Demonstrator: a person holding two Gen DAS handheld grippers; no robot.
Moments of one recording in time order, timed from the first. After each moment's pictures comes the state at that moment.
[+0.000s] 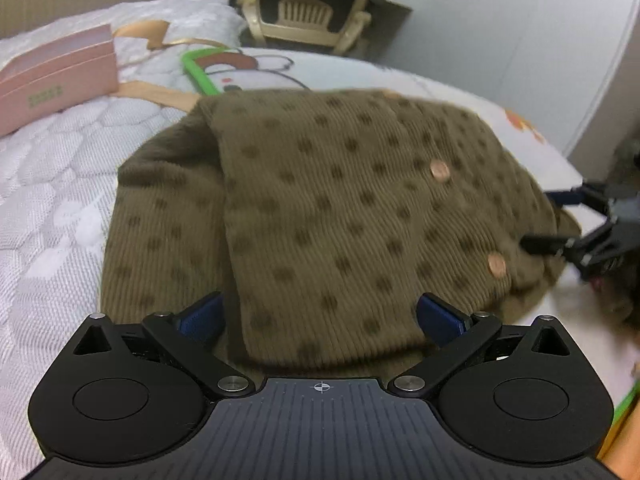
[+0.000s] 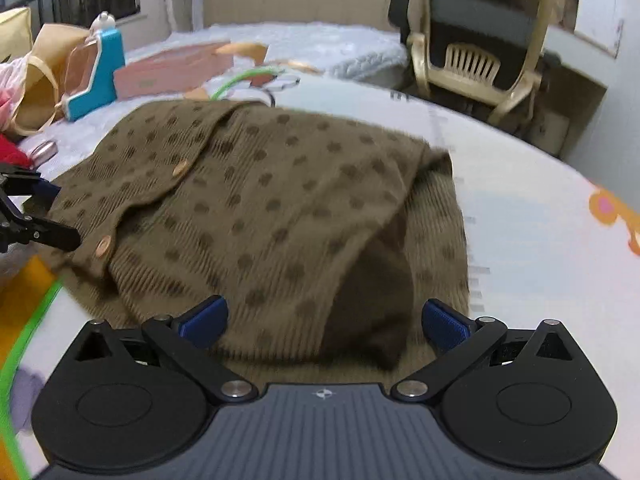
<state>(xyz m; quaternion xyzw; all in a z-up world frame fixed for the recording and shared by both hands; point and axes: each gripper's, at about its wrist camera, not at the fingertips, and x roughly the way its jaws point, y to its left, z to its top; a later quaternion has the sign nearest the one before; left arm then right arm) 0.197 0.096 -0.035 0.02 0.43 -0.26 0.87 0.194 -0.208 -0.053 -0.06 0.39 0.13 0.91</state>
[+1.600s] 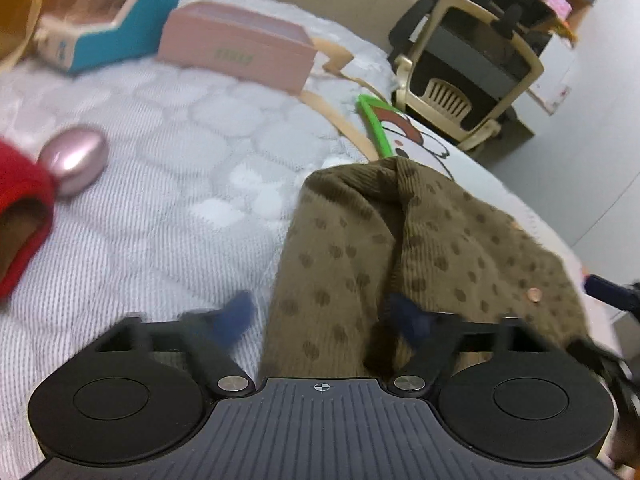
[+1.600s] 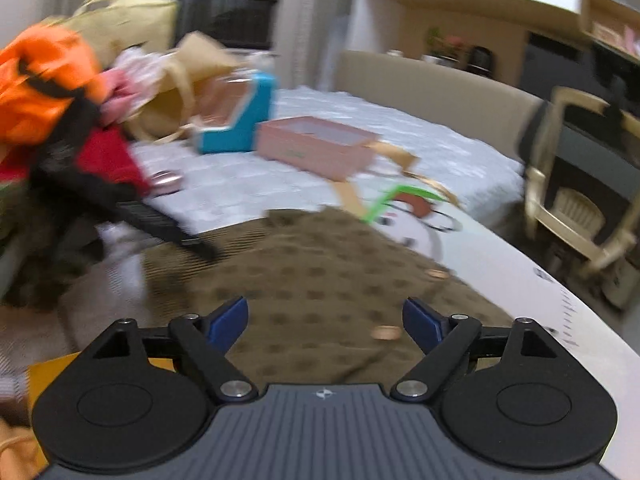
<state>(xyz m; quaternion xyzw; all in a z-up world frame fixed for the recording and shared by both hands) 0.213 0.188 -0.046 -0.18 0.39 -0.09 0.90 0.194 -0.077 -0.010 -0.16 0.25 0.30 0.91</state>
